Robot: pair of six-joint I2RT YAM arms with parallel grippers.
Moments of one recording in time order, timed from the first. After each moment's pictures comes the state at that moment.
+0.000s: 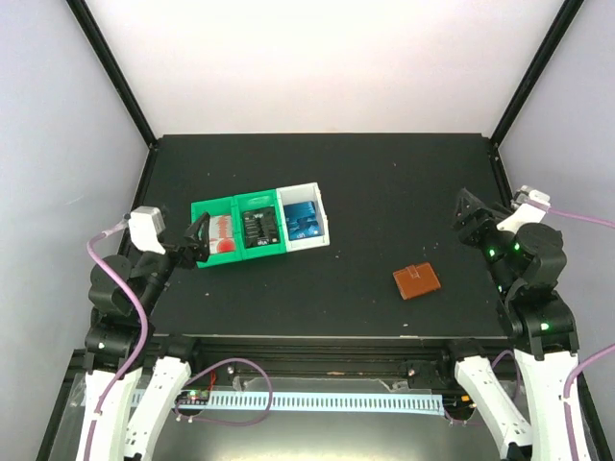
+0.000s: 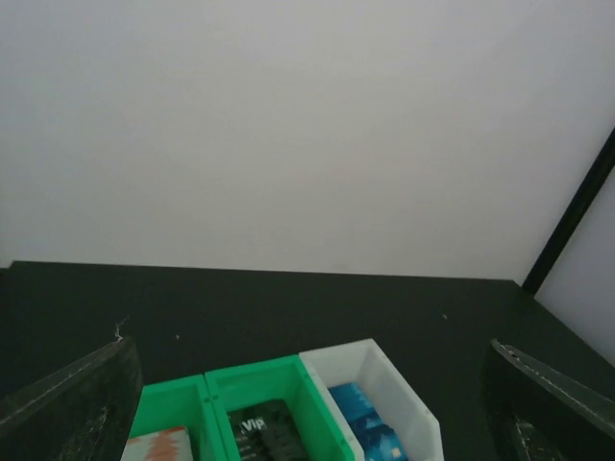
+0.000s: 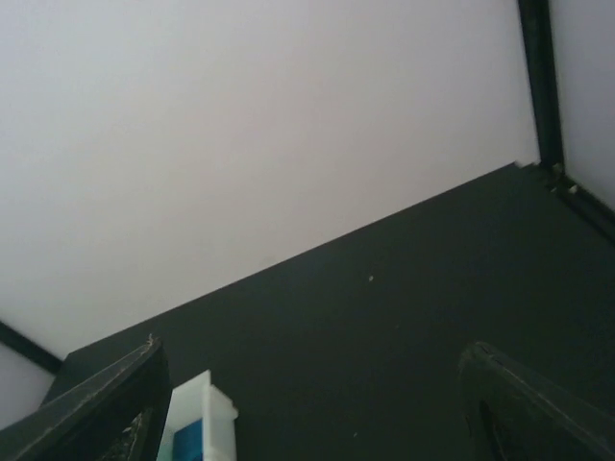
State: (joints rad) left arm -0.14 0.39 0.84 -0.45 0.11 -0.24; right arm 0.17 0.59 1.07 -0.65 0.15 0.49
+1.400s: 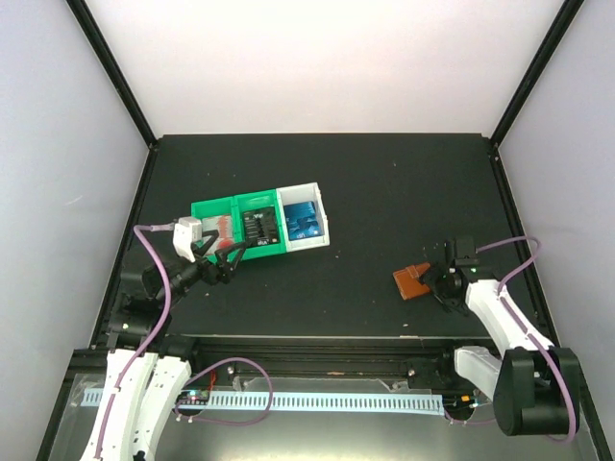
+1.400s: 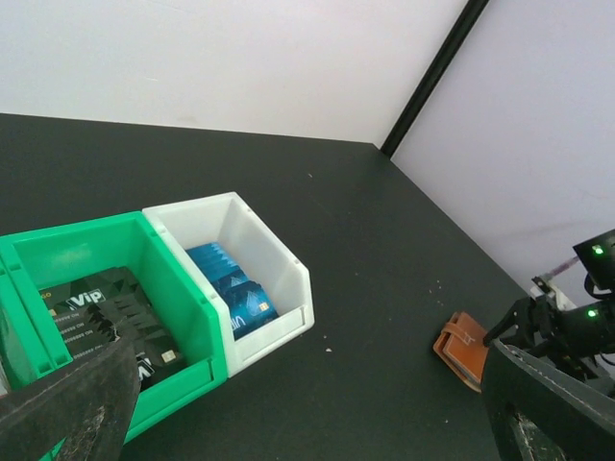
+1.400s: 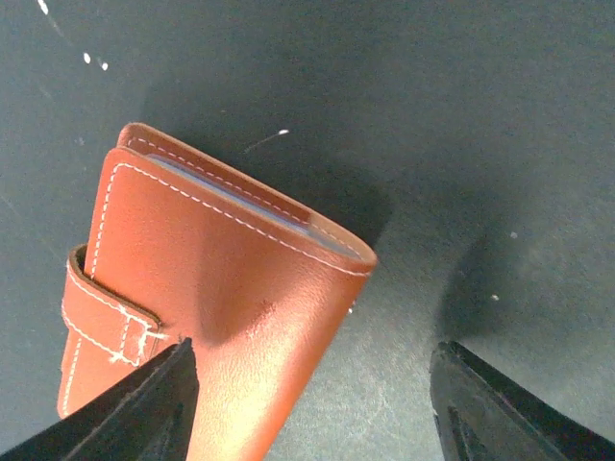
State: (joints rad) left arm -0.09 0.42 0.62 -0.43 0.56 -0.30; right arm 0.04 1.02 0.48 -0.68 -0.05 0.86
